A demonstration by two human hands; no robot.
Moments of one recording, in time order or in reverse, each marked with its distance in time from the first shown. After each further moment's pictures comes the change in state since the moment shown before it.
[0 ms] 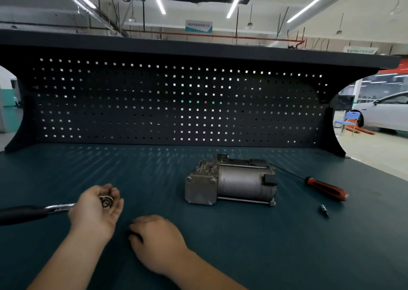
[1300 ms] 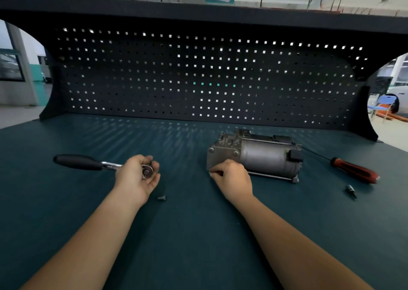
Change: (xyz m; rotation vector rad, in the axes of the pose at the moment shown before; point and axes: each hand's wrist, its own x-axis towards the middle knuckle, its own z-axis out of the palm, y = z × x) left_hand 0.009 -0.016 -0.004 0.210 0.011 -0.122; right_hand -0.008 0.086 -0.038 -0.028 0.264 0.419
